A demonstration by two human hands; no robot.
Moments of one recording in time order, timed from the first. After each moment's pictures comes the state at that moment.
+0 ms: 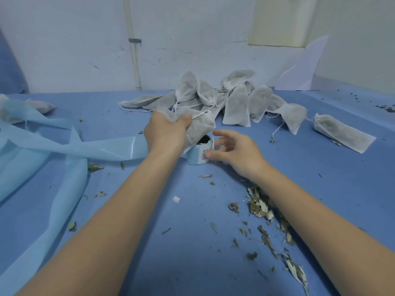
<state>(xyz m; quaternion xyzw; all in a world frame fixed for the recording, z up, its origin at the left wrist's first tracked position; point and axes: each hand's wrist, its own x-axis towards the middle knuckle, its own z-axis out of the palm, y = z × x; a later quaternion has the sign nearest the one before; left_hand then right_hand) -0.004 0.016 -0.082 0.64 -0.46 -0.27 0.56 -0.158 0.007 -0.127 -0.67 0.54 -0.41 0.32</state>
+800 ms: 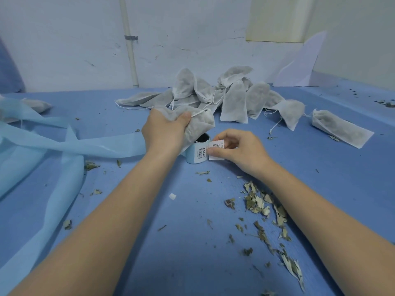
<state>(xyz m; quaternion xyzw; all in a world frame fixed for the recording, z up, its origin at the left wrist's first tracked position) -0.007 0.013 -0.088 0.63 -0.47 -0.26 0.56 -0.171 0.015 -0.121 -0.70 0.52 -0.39 0.27</state>
